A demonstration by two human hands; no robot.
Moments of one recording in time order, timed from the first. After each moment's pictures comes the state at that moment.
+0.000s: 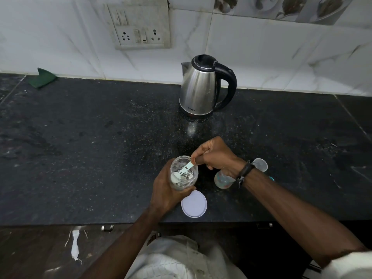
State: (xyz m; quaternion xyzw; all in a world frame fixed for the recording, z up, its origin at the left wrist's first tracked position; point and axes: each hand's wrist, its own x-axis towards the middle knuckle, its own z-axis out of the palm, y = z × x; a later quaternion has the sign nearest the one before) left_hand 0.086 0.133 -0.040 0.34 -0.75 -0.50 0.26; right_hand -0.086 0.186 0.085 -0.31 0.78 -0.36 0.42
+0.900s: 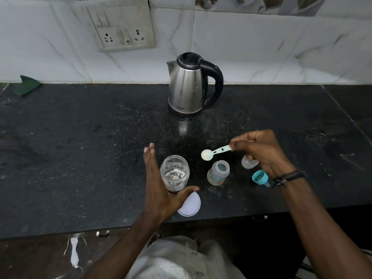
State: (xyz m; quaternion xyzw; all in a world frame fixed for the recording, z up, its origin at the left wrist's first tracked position) left_hand 0.083 0.152 0.003 0.26 -0.79 -0.39 0.39; right_hand -0.151 0.269 0.118 -0.18 0.80 -0.50 0.30
